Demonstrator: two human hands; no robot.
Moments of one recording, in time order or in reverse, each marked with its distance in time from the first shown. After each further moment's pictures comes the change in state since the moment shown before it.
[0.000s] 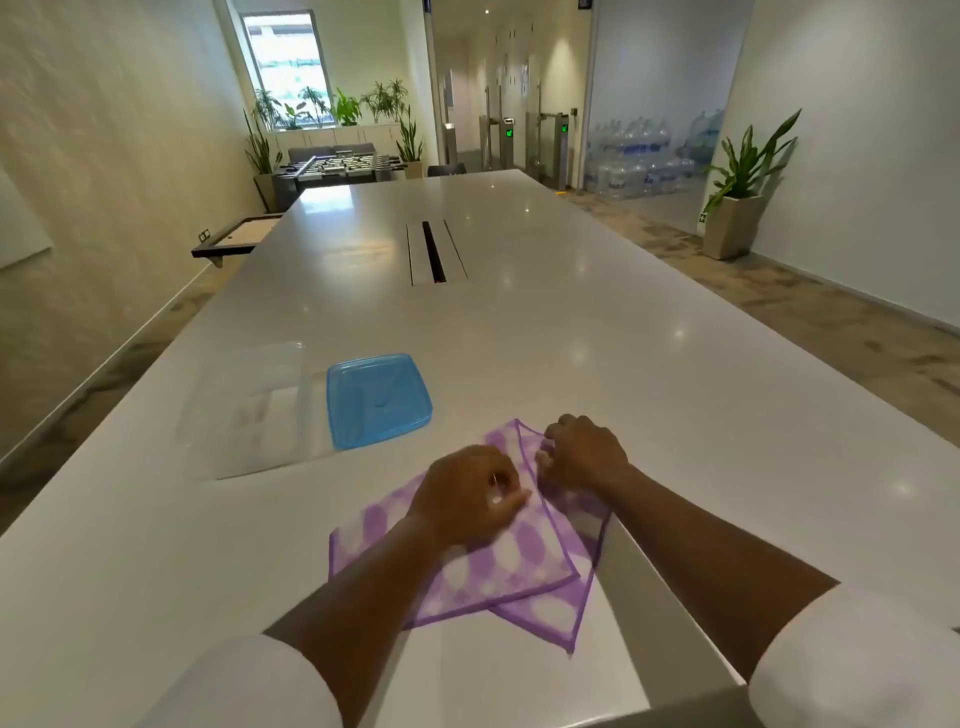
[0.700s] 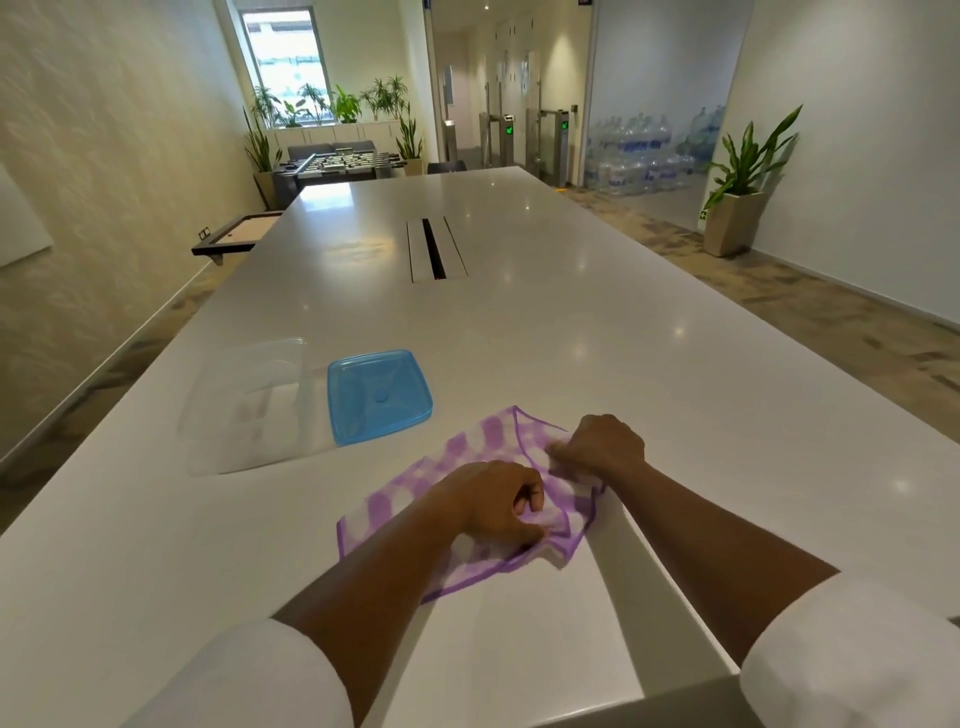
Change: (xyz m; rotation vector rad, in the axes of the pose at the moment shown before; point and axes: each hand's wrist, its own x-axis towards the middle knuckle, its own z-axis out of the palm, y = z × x) left_hand 0.014 0.022 -0.002 0.029 -0.513 0.004; right_hand -0.004 0.012 -0.011 0.205 -0.093 0.376
